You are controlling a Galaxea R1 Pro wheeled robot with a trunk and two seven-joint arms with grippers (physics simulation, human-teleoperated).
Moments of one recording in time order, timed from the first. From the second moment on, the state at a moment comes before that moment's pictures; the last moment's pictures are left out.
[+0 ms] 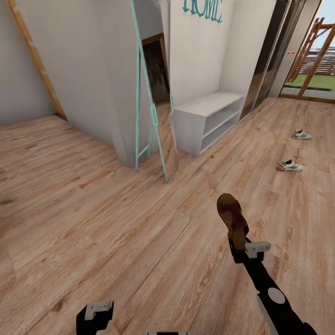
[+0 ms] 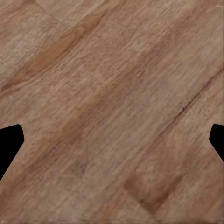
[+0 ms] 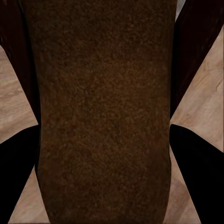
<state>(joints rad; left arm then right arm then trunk) -0.25 0.03 0.04 -0.48 0.03 -0.34 0.03 -0.25 -0.14 -0.02 -1.12 0.04 -0.20 0.02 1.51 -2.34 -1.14</state>
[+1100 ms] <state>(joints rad) -0.25 0.03 0.04 -0.47 0.03 -0.34 0.03 -0.25 -0.13 -0.11 -0.47 0.03 -0.67 0.02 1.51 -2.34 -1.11</state>
